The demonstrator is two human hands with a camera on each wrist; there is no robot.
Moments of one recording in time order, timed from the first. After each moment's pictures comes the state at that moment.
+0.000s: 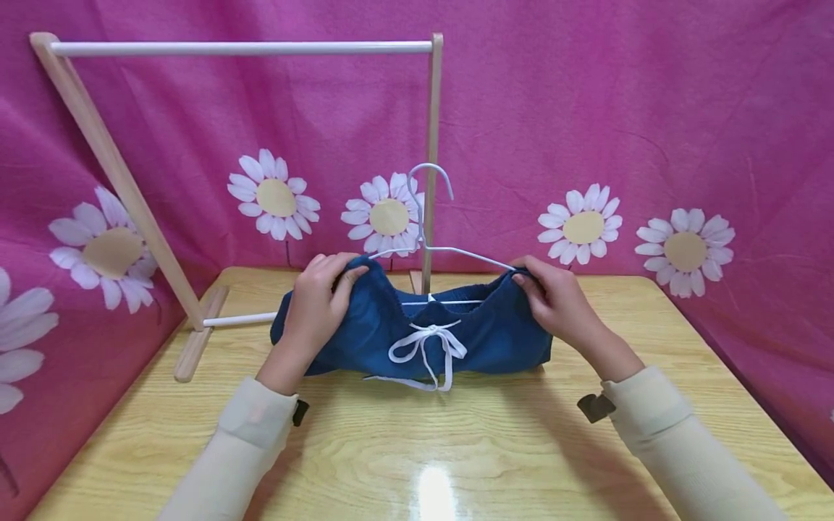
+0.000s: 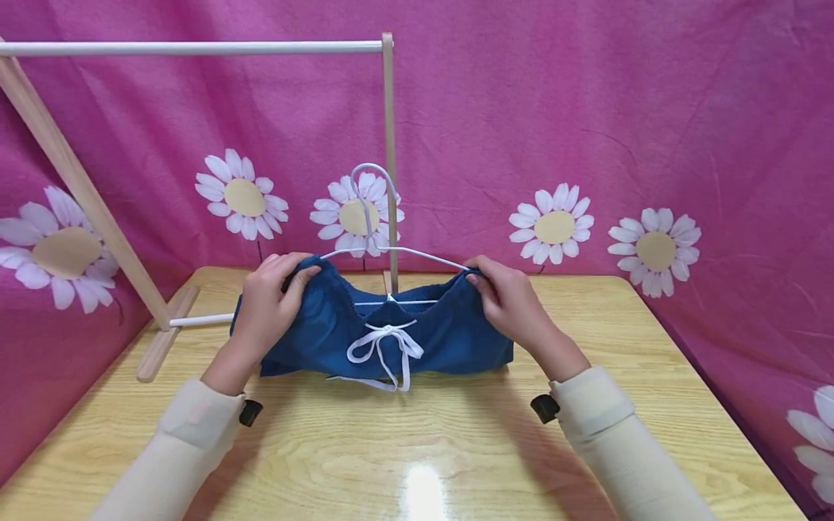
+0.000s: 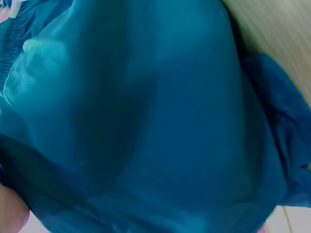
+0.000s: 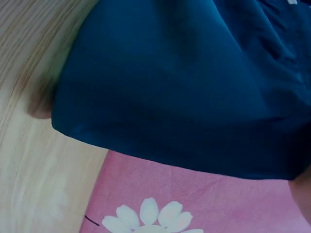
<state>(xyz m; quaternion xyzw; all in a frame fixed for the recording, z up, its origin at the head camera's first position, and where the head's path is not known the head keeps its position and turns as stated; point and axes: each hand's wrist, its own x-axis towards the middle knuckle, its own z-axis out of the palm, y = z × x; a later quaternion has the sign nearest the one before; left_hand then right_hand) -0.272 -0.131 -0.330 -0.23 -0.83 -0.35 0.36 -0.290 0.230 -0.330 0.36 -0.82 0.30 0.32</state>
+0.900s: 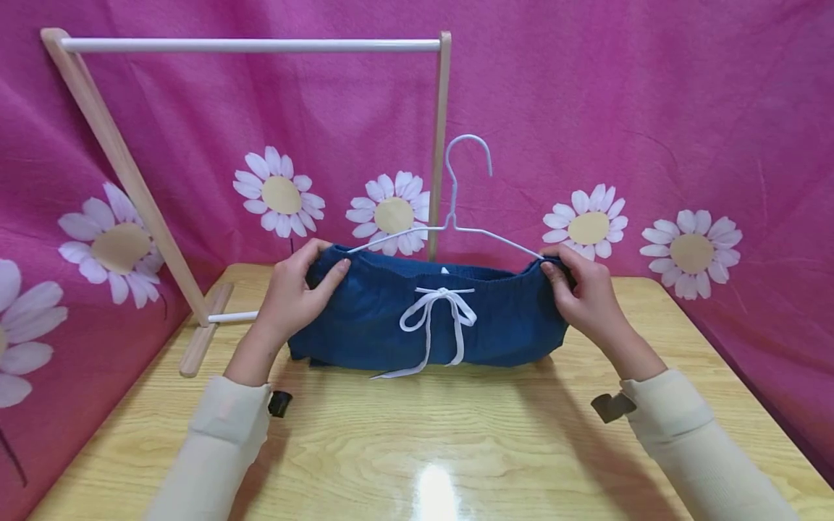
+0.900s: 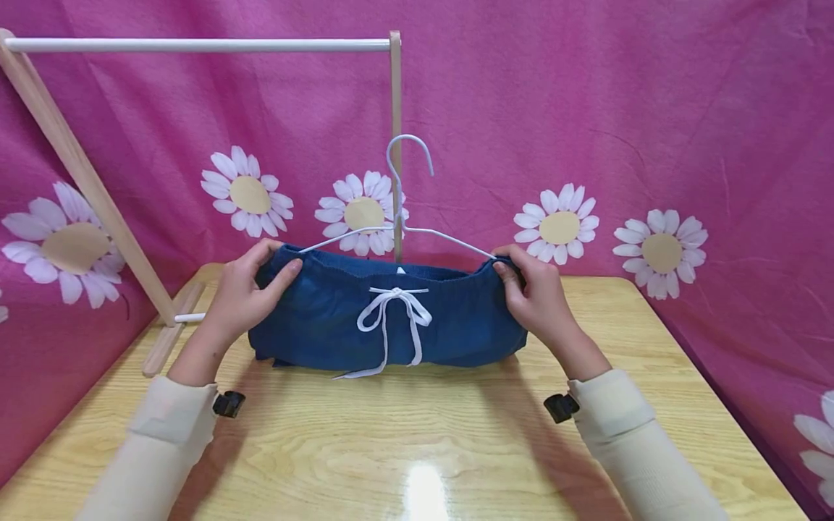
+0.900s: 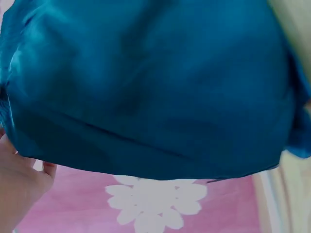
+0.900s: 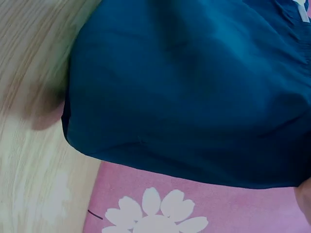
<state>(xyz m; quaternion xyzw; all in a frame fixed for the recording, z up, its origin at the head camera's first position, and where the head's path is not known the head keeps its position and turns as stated) -0.276 -0.166 -0.320 -0.23 -0.83 -0.41 0.30 -0.284 0.246 -0.321 0.30 -0.81 0.36 0.35</state>
